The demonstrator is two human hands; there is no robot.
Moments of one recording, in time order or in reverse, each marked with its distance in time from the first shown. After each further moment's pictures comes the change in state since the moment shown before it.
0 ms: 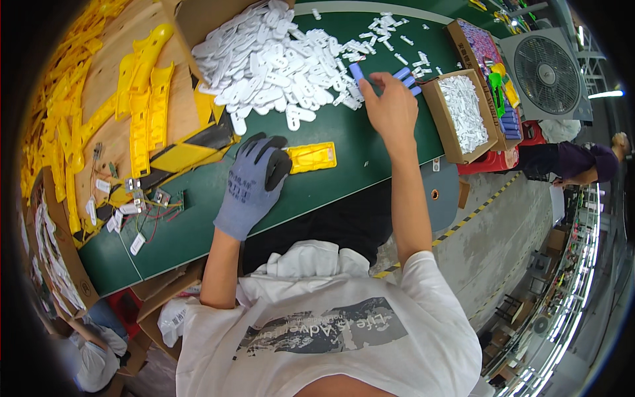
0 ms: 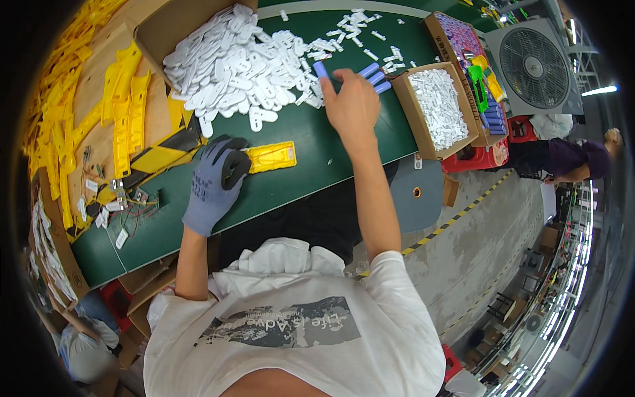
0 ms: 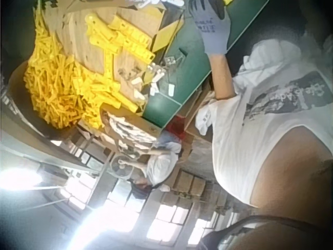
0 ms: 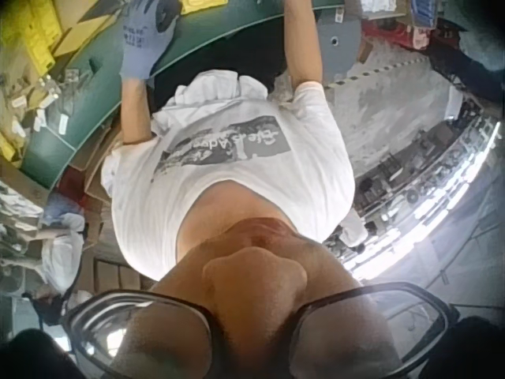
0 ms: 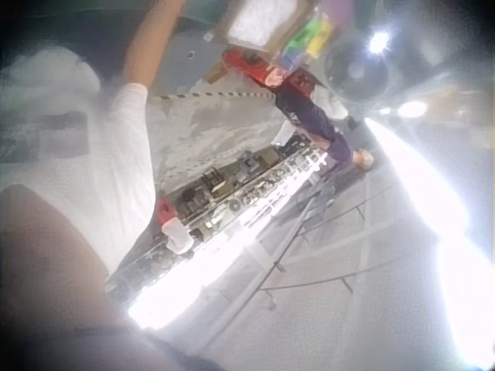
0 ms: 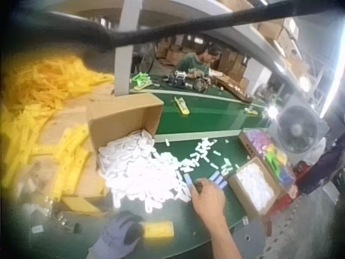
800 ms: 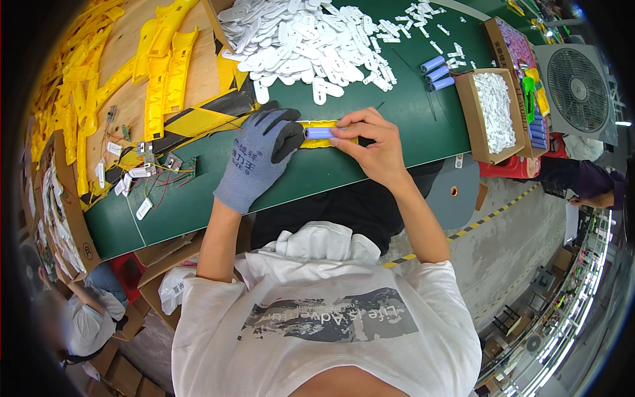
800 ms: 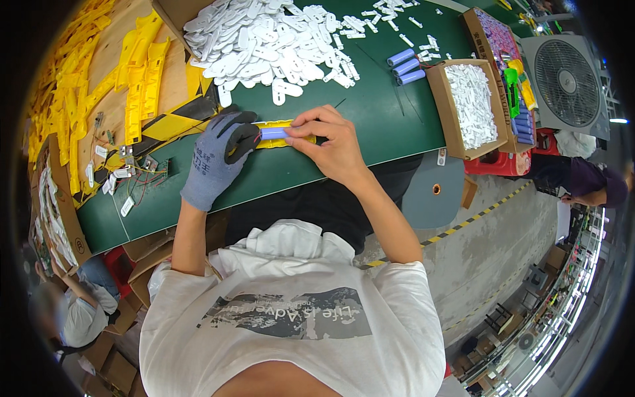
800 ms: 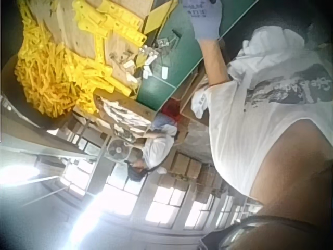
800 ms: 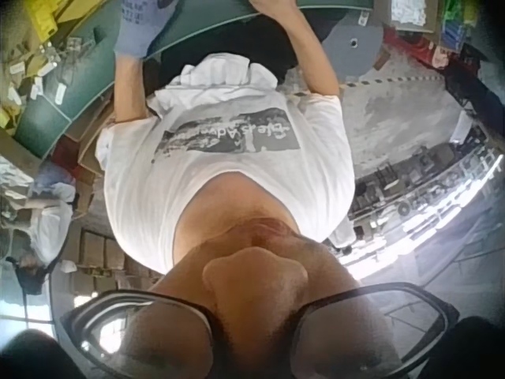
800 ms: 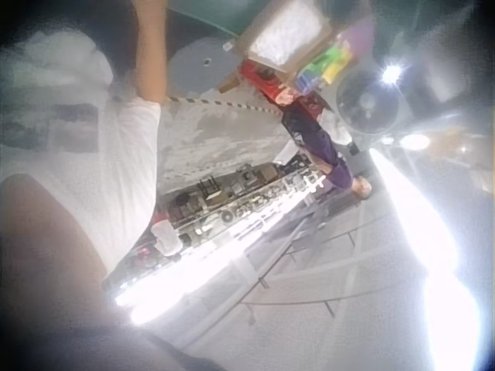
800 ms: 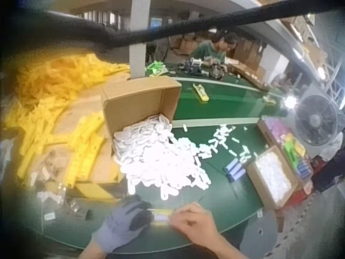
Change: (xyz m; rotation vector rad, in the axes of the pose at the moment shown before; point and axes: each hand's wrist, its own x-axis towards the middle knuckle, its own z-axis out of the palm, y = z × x) left_hand -0.002 -0.002 -0.011 0.071 0.000 0.022; right_hand -0.089 -0.017 0.019 0.766 -0.346 -0.289
